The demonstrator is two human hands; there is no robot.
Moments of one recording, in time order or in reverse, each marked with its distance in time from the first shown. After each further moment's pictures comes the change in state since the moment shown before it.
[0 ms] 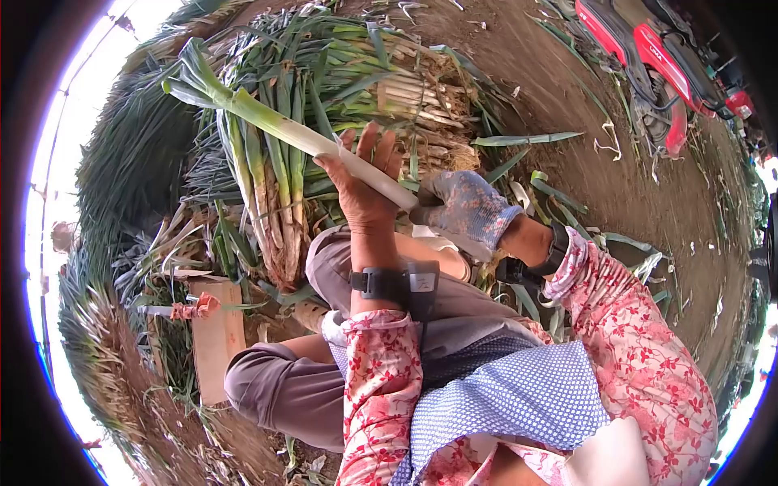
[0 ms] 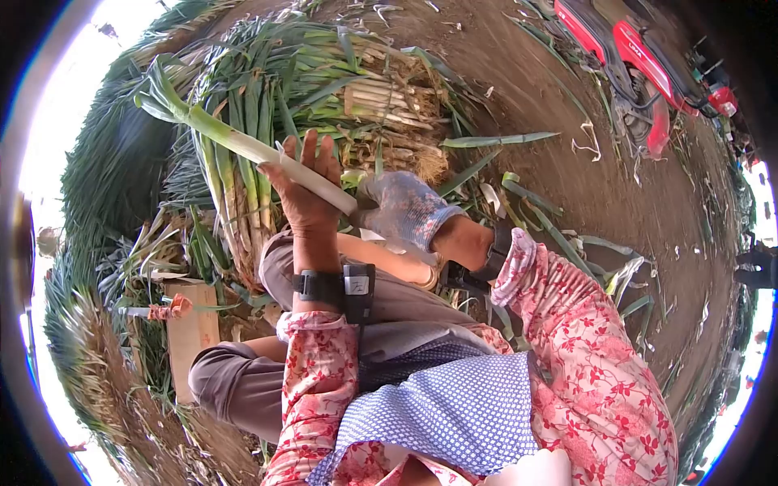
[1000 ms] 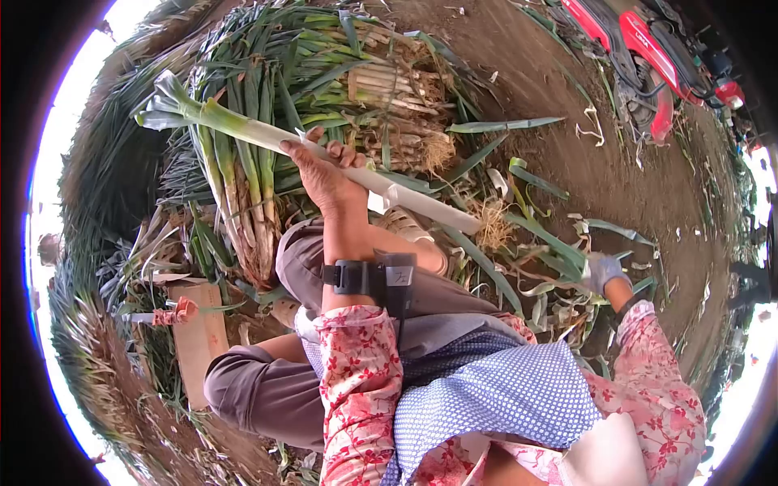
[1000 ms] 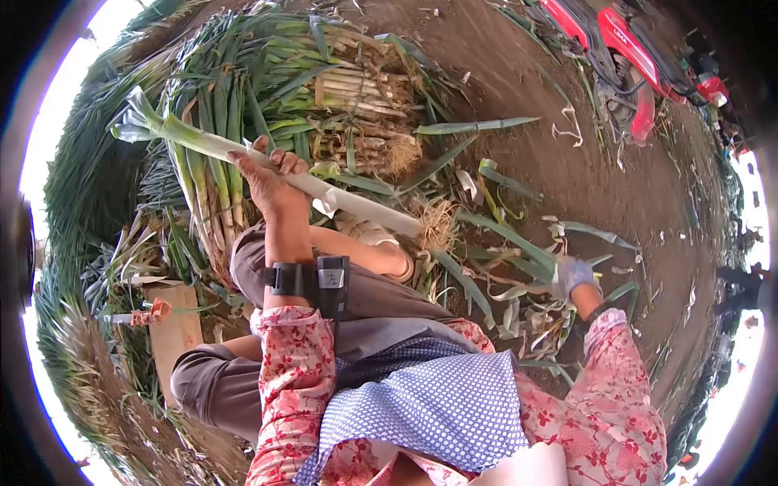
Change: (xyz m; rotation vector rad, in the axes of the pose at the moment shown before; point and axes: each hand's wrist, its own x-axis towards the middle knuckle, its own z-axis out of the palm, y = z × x) left_hand 0.011 -0.010 0.009 0.016 0.246 0.008; right_hand -0.251 0.221 -0.094 -0.810 -0.182 0.793
